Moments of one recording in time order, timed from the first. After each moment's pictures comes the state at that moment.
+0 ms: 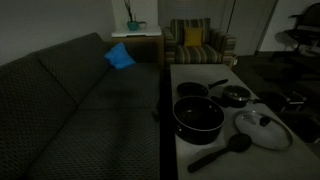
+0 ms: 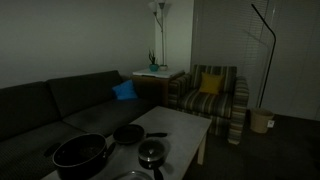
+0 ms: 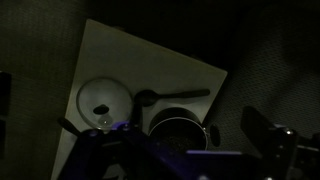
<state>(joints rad) 0.20 -0.44 0.20 -2.72 0.09 2.31 0.16</state>
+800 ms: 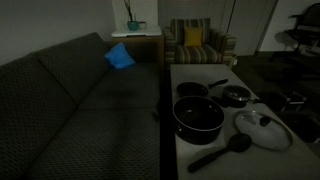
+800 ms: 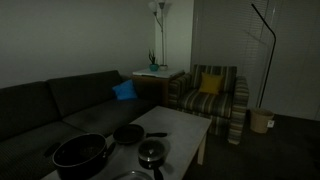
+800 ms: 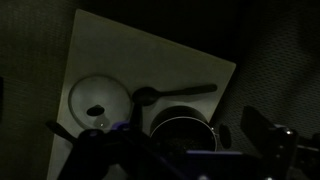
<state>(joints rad) 0.17 -0.13 0.20 -2.64 0.03 2.53 0.22</state>
